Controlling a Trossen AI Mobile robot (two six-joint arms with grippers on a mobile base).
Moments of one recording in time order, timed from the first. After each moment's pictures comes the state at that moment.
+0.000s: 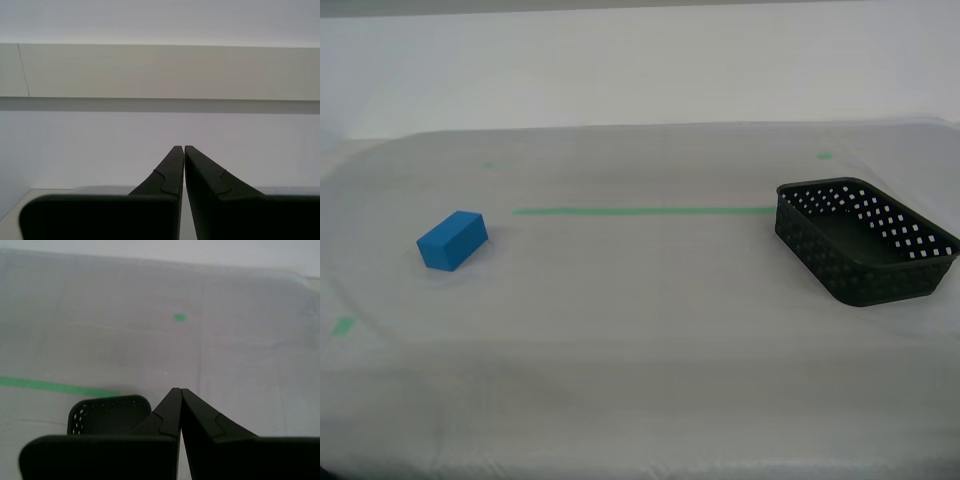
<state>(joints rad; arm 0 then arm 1) 0.00 1.17 1.07 -0.64 -0.06 -0.08 0.00 1.05 0.52 0.61 -0.01 0.00</state>
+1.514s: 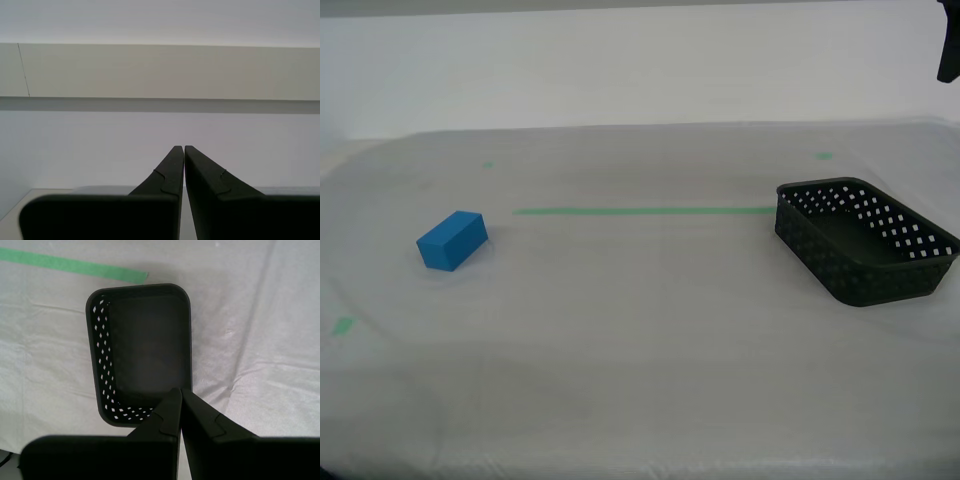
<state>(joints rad) 0.00 1.67 1.47 -1.23 -0.18 -0.13 0.00 1.05 0.52 0.61 -0.01 0.00</state>
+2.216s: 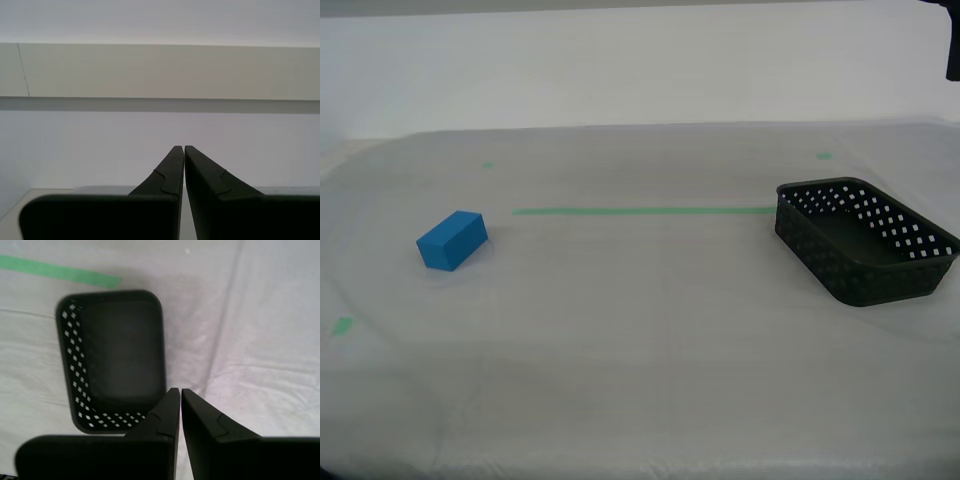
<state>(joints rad) 0.01 1.68 1.49 -1.21 -0.06 -0.13 0.00 1.05 0.52 0.61 -0.01 0.00</state>
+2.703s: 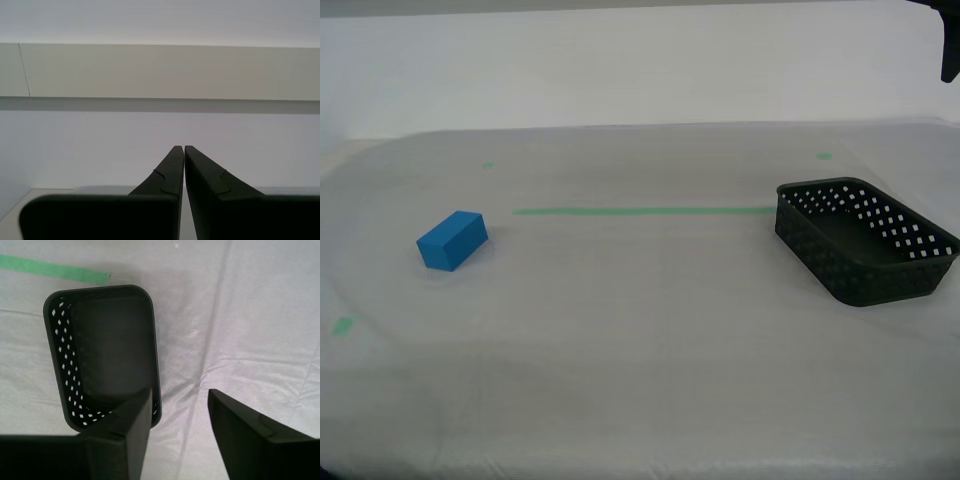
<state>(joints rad) 0.01 1.68 1.49 -1.22 -0.03 -0.11 0.00 1.05 0.52 0.61 -0.01 0.00</state>
